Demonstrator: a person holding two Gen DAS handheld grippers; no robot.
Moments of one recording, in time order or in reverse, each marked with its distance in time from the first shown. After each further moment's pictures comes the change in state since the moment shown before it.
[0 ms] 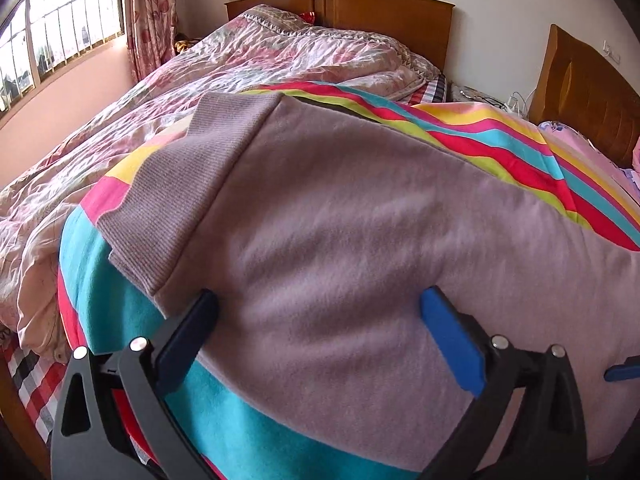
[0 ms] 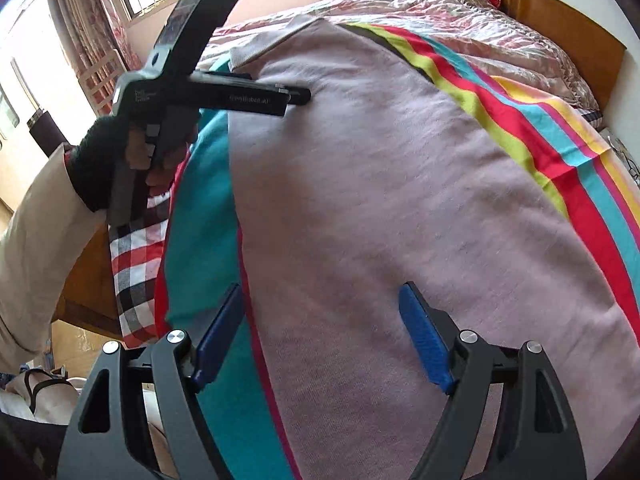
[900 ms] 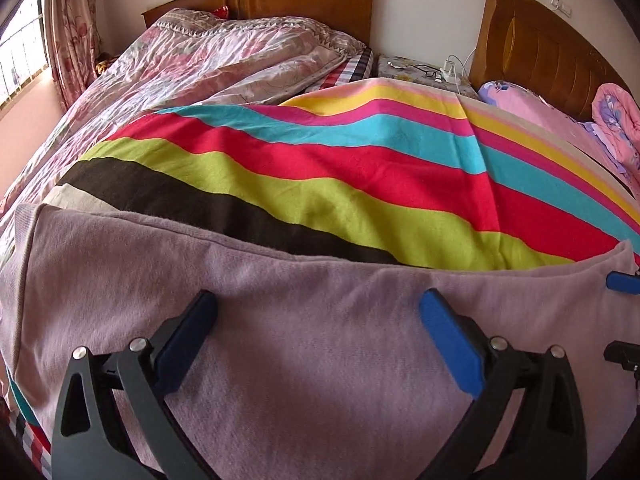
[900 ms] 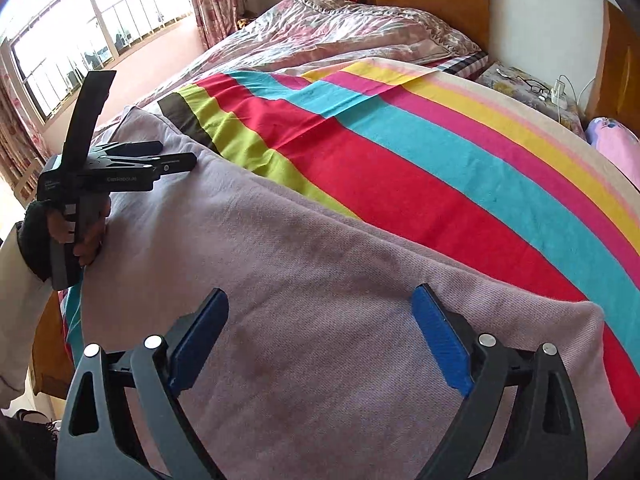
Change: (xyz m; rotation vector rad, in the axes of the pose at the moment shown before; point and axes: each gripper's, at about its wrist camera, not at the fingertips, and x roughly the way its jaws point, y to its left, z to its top) left arm 0.040 -0.141 0.052 0.161 0.057 -0.139; right arm -0.036 -0.205 -0.046 0.394 -0.181 -0.156
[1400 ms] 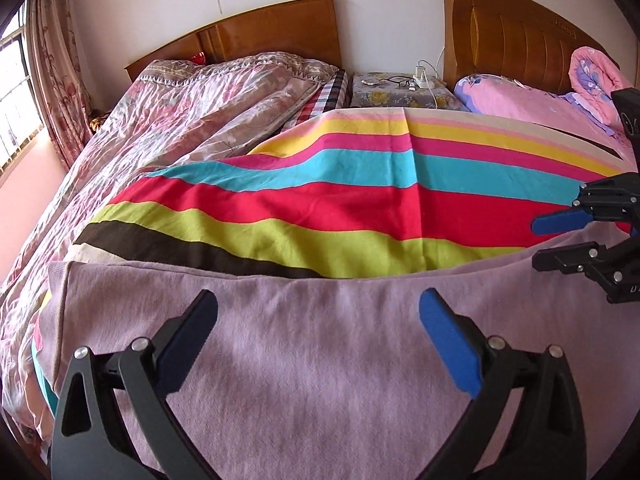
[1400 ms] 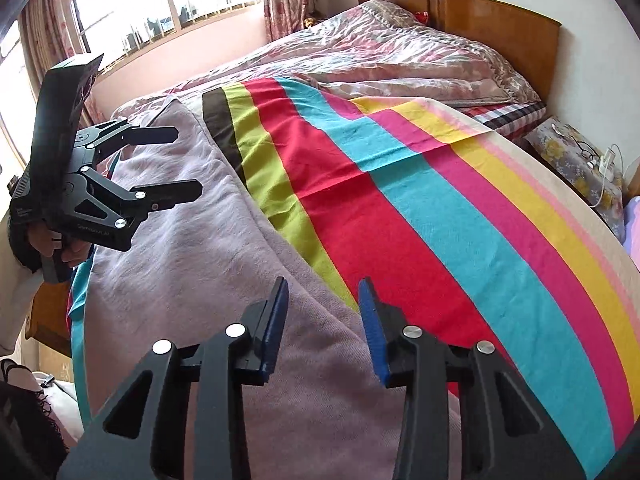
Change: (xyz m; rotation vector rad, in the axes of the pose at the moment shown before) left arm -0.043 -0.053 -0.002 0.145 -0.084 0.050; right arm 0.000 0.004 0.037 -0.267 0.000 0.147
